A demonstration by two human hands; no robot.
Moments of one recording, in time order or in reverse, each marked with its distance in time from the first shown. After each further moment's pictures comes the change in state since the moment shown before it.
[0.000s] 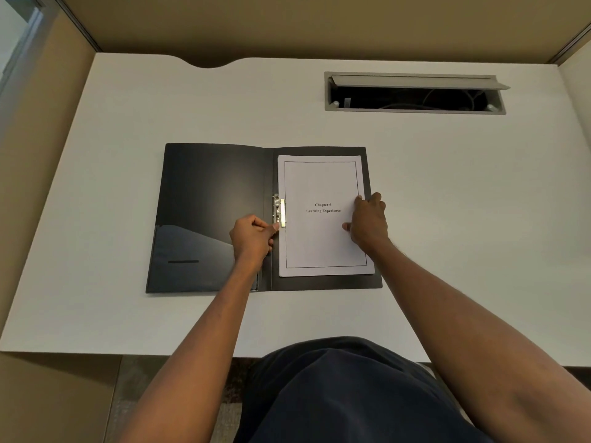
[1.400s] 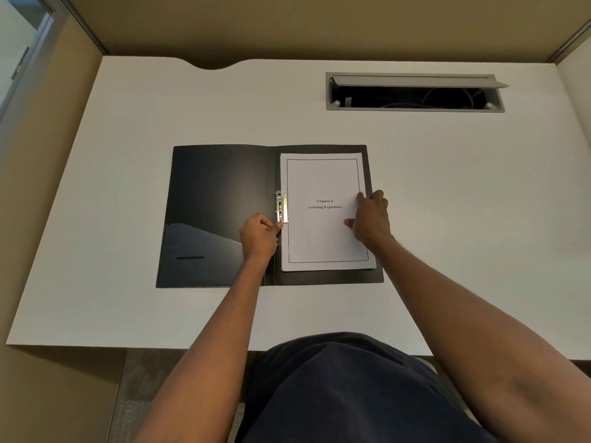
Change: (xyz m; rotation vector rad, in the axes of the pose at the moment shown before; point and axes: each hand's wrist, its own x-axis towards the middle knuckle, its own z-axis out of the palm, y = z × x) left_hand -0.004 -0.005 0.009 0.093 0.002 0.037; right_hand -0.004 0.007 0.002 0.032 0.011 -0.030
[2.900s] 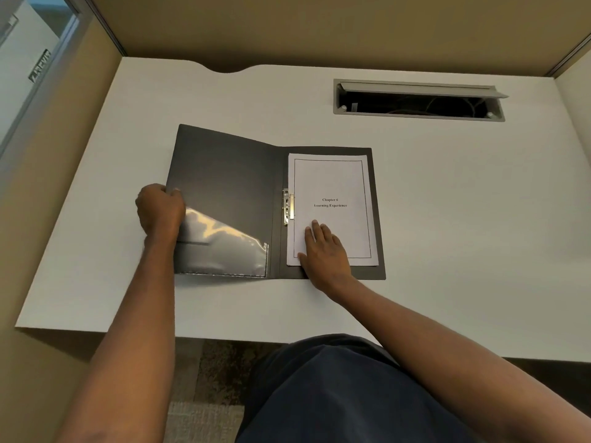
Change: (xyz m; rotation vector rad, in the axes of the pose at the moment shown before) left_hand 0.053 -0.012 -0.178 0.174 0.432 -0.053; right_hand -0.098 -0.053 0.071 -0.282 -0.072 -0.407
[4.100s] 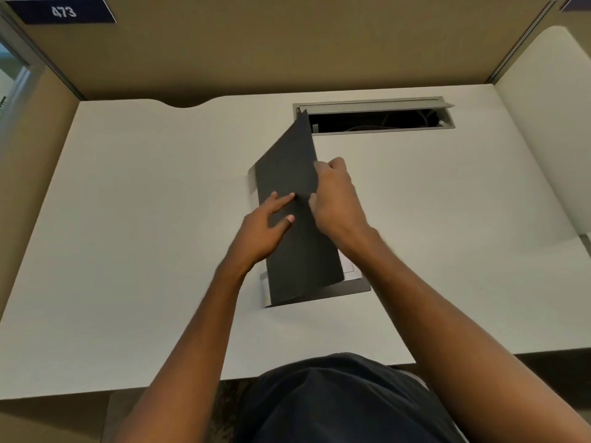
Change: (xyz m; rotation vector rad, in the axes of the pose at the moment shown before) left_hand -0.152 0.134 0.064 -0.099 -0.776 0.582; right_hand 0.005 0.038 -0.197 0.490 0.431 0.199
